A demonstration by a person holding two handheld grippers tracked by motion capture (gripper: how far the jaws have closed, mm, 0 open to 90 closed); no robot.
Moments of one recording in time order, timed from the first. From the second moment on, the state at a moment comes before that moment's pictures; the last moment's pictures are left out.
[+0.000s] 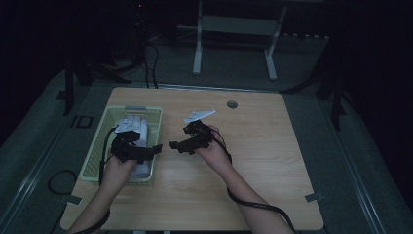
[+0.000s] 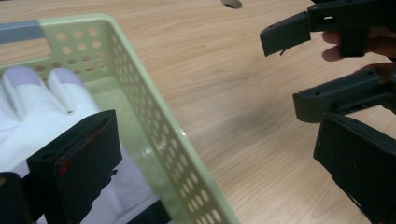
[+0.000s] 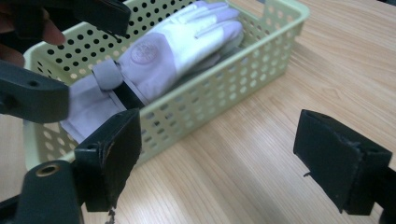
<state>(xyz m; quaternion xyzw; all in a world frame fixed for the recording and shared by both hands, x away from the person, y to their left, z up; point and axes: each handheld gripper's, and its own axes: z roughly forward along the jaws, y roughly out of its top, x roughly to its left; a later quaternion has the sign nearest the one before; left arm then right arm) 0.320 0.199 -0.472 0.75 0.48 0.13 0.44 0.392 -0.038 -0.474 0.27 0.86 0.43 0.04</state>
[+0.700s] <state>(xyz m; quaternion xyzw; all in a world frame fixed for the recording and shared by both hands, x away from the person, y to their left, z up) 0.293 0.141 -0.480 0.78 0.42 0.11 0.46 0.380 -0.099 -0.495 0.29 0.85 0.43 0.04</state>
